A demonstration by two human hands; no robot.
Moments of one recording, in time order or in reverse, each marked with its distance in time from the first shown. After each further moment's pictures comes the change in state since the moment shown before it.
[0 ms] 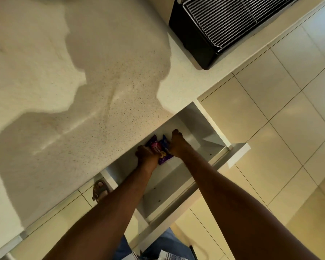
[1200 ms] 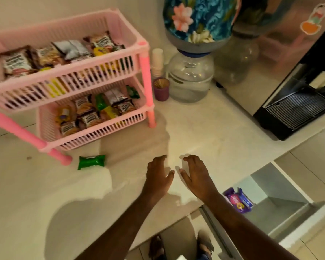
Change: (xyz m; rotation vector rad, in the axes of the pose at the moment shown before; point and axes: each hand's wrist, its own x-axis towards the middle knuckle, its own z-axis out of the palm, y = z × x) left_hand -0.094 -0.069 -0.385 0.202 0.415 0.883; right_hand -0.212 -0.278 0.086 -0.074 0.659 -0.911
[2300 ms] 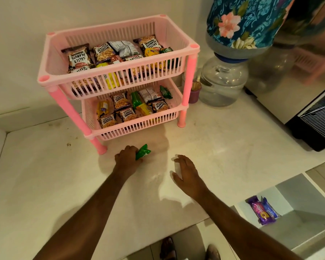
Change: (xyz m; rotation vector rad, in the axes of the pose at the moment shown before) left_hand 0.024 -0.145 -0.169 0.407 -0.004 -0.224; right_hand 0.016 -0.109 0.076 0.194 -0.140 -0.099
